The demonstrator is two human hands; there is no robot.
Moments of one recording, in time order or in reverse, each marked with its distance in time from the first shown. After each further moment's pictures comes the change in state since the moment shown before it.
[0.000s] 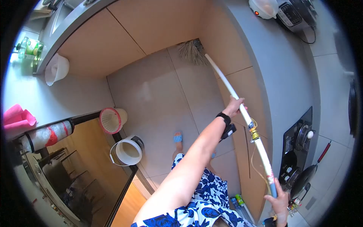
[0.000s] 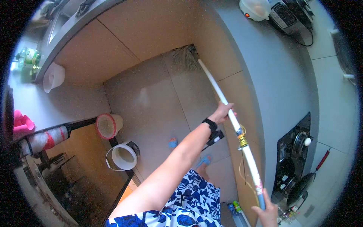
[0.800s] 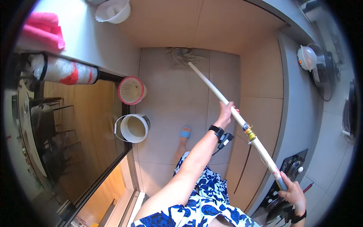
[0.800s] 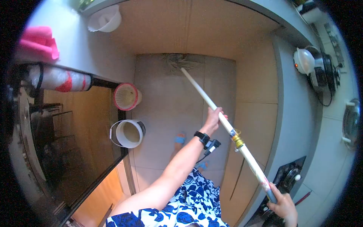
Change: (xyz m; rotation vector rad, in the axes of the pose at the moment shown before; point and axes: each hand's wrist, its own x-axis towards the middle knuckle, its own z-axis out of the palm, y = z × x) left_hand -0.176 0.074 -0.122 -0.494 0.382 0.516; right_hand 0.030 -0.146 -0.057 -0.440 -0.458 0.000
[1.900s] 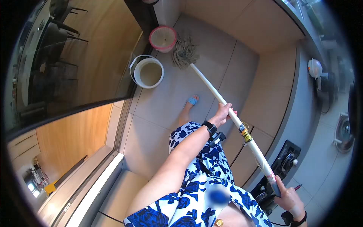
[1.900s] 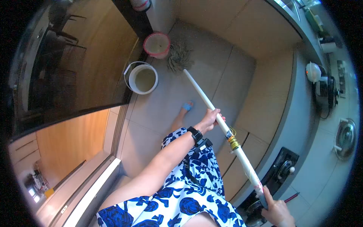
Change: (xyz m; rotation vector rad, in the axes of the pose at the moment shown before) left_hand -0.239 -0.115 -0.159 -0.071 -0.019 0.033; right_hand -0.163 0.035 0.183 -0.625 -0.073 -0.073
